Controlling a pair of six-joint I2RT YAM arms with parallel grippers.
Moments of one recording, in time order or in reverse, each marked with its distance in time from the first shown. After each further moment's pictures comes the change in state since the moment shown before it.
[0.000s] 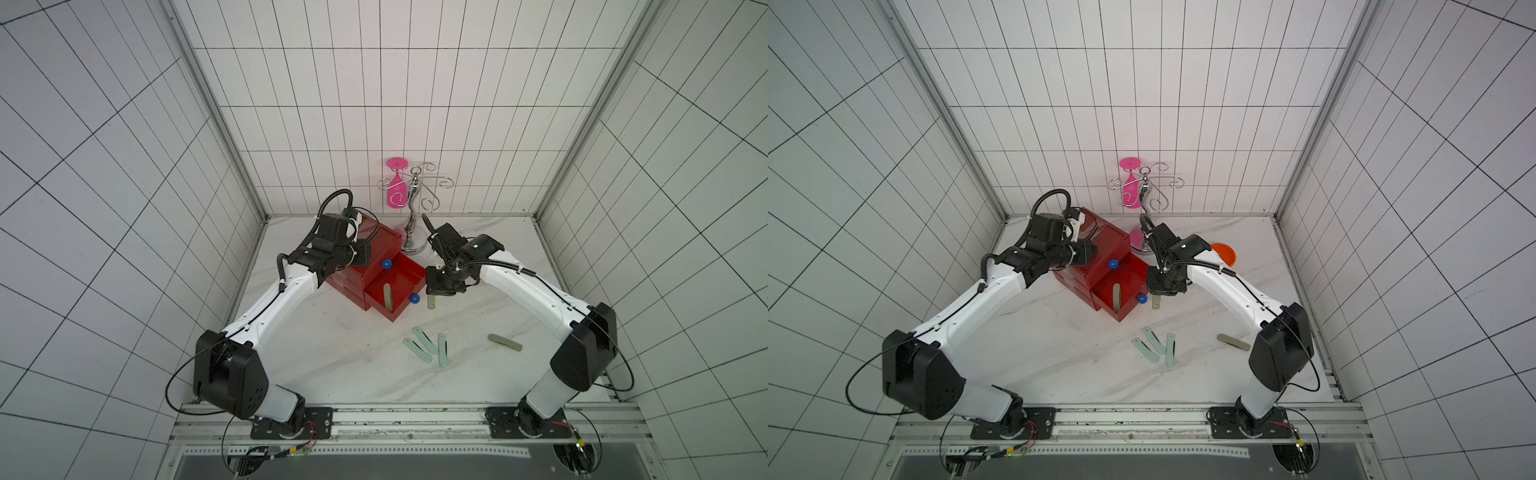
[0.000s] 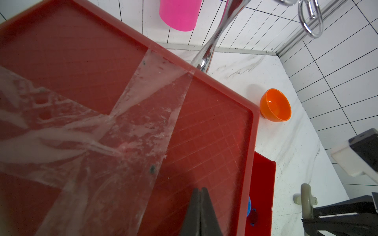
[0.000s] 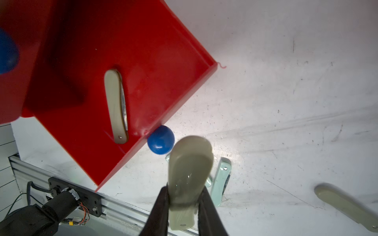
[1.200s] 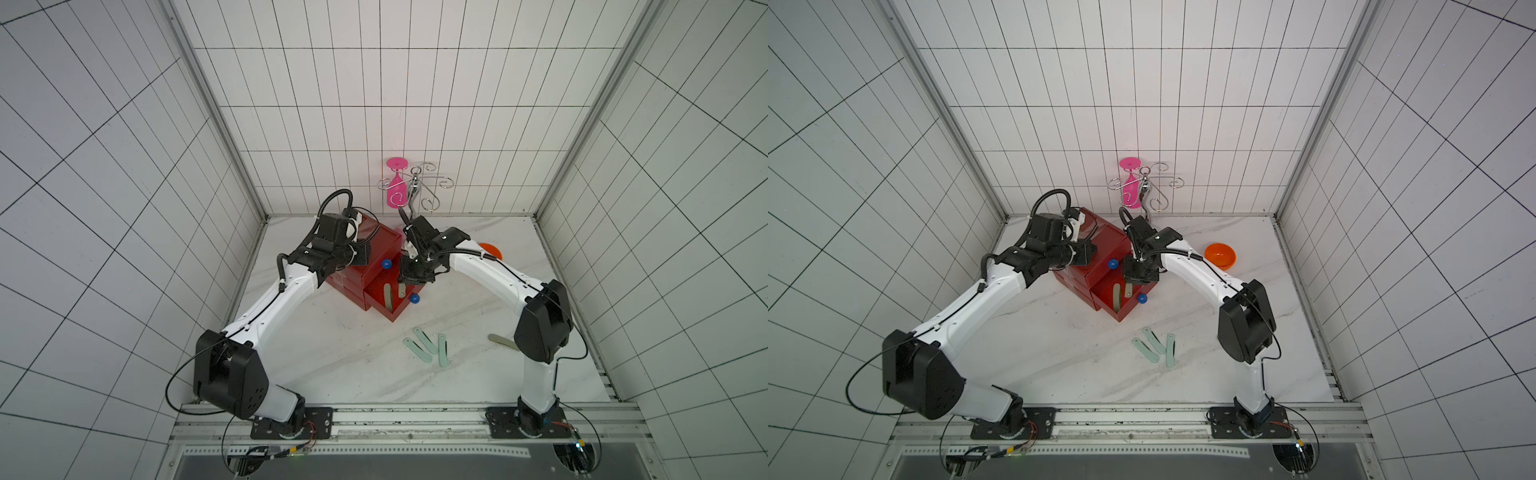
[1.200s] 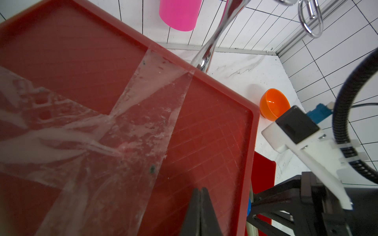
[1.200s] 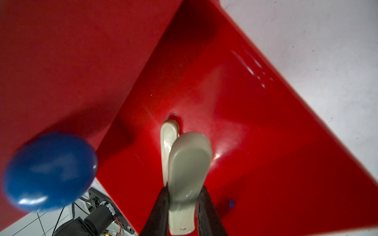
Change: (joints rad) left arm 0.001 0.001 0.000 0.000 0.002 0.000; right arm 0.029 0.262 0.191 0.129 -0.114 0.076
